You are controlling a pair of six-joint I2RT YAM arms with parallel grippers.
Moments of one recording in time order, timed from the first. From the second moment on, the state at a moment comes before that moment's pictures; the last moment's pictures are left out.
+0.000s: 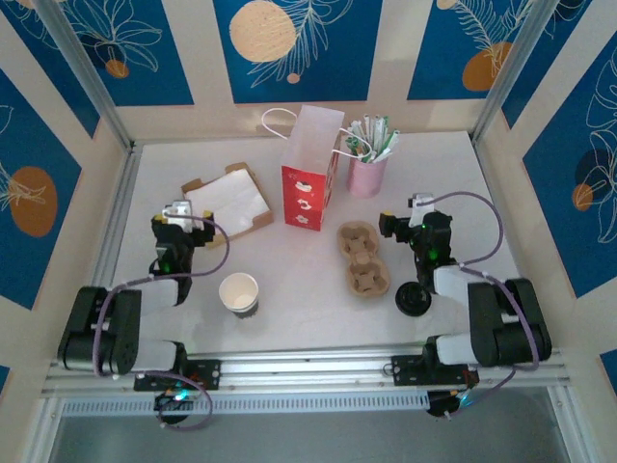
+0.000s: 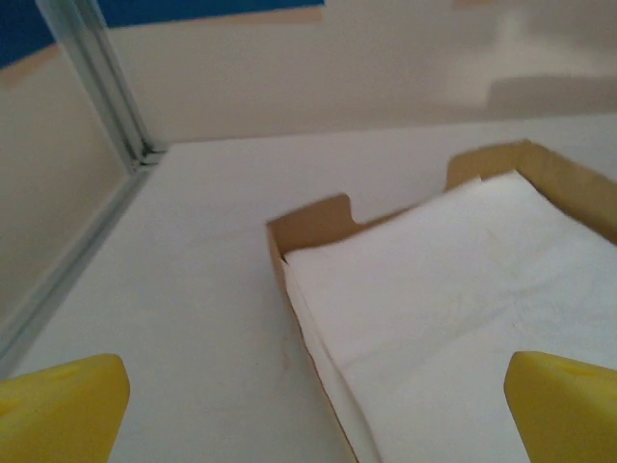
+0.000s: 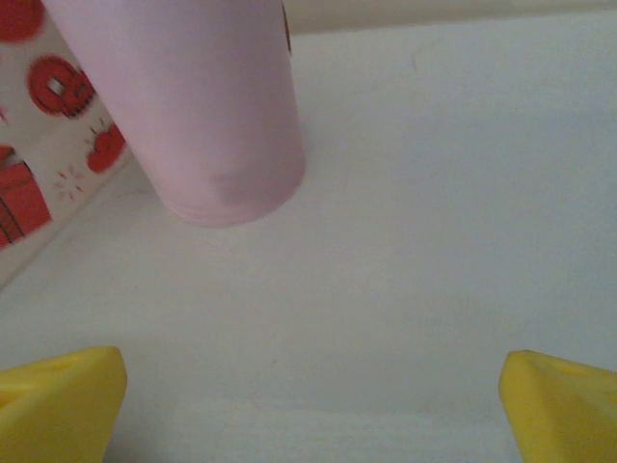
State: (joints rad) left arm -0.09 1.32 0.33 0.76 -0.23 0.03; right arm 0.10 1.31 0.41 0.55 -0.04 0.06
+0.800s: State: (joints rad) left arm -0.09 0.42 0.71 -0.53 0.04 -0.47; right arm 0.23 0.86 0.97 -0.59 -0.26 0.43
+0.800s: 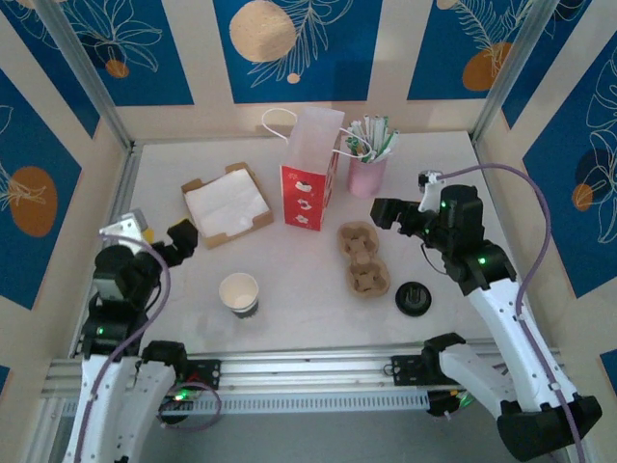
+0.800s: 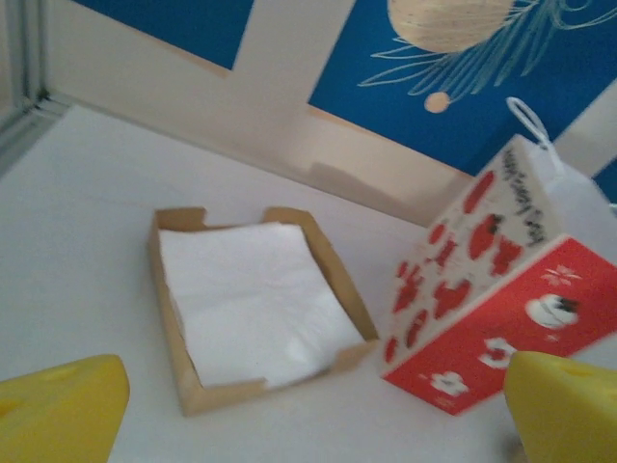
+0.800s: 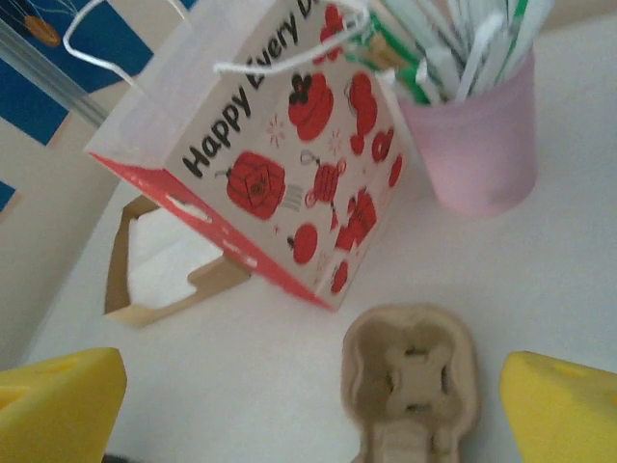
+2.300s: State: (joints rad) left arm 0.25 0.54 0.43 -0.83 0.72 -0.76; right arm 1.15 1.98 2.02 -1.28 -0.01 0.54
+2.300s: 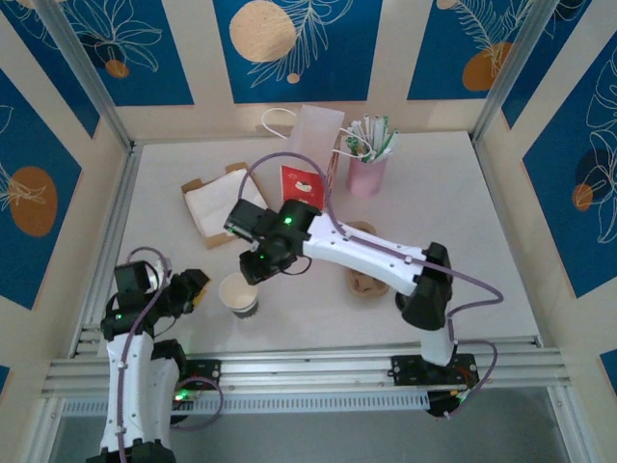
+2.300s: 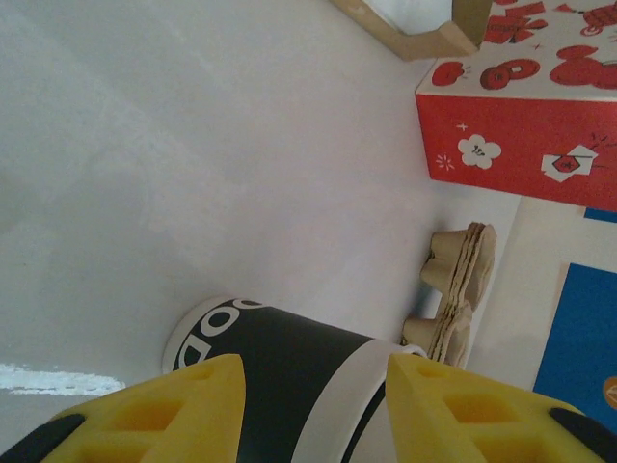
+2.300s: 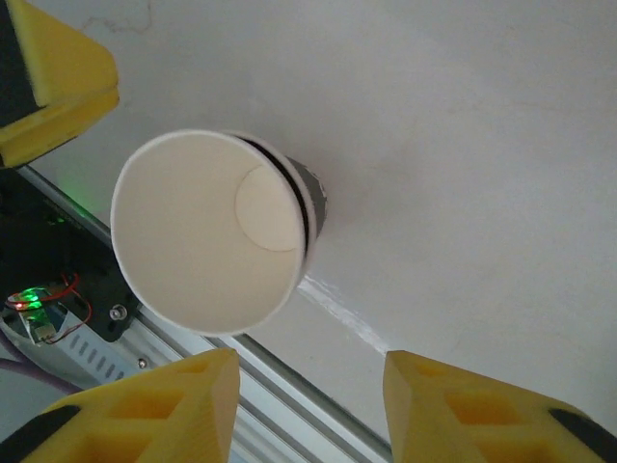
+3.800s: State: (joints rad) left arm 0.25 0.54 0.43 -0.83 0.75 -0.76; right arm 1.17 2.22 2.22 -1.43 0.02 0.53
